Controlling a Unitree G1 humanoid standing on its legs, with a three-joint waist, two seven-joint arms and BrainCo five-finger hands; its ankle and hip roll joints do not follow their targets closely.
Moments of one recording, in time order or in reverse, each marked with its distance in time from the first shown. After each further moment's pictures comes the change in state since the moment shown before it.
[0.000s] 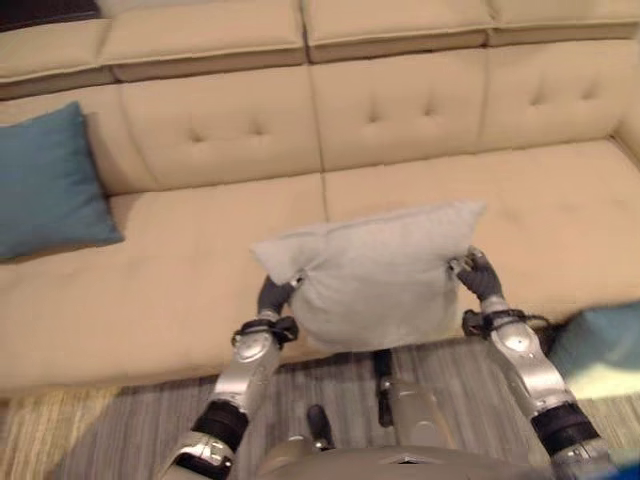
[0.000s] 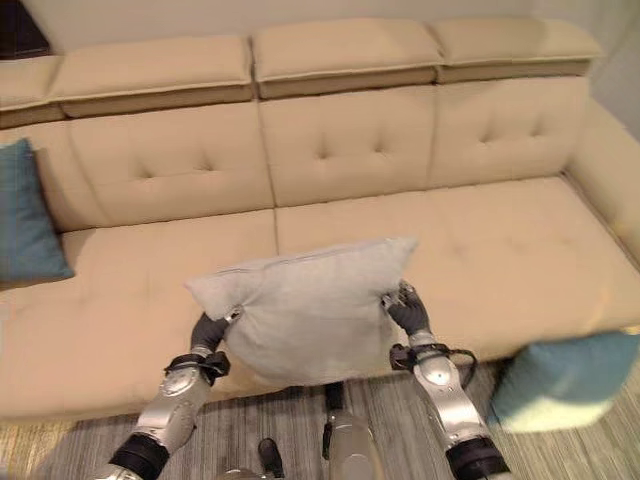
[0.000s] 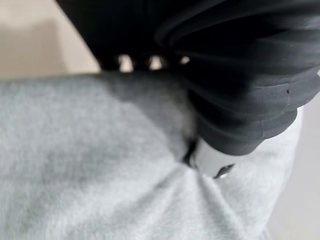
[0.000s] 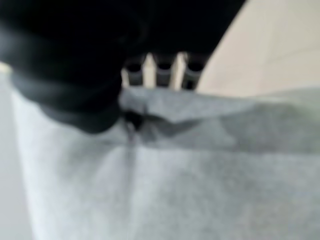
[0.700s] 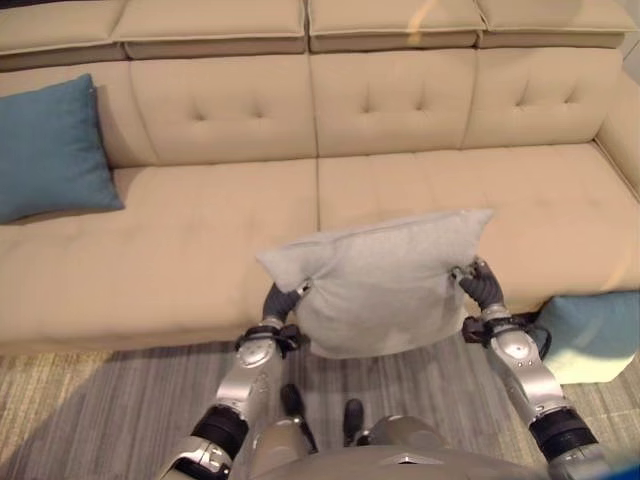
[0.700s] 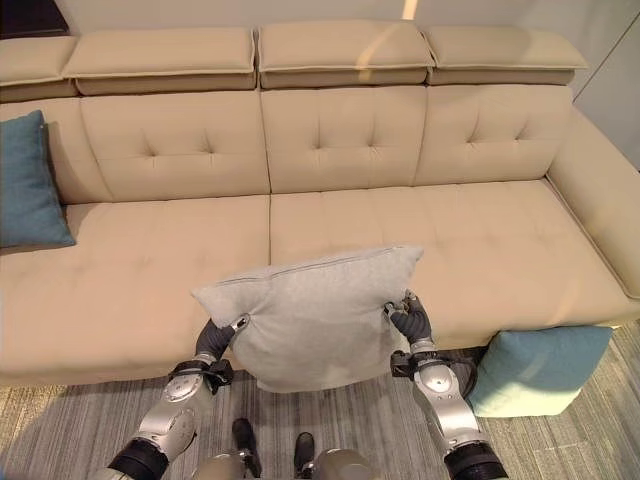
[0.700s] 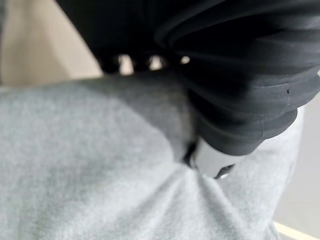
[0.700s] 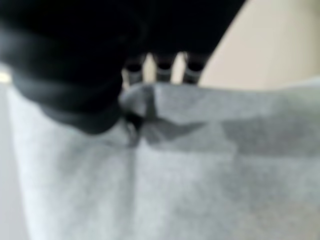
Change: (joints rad) left arm 0.015 0.052 -0.013 -0.006 0.002 0.017 -0.001; right arm -0.017 0.043 0.023 0.026 0.014 -0.011 -0.029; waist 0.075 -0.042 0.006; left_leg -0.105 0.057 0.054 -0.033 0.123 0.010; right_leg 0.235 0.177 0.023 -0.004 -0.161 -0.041
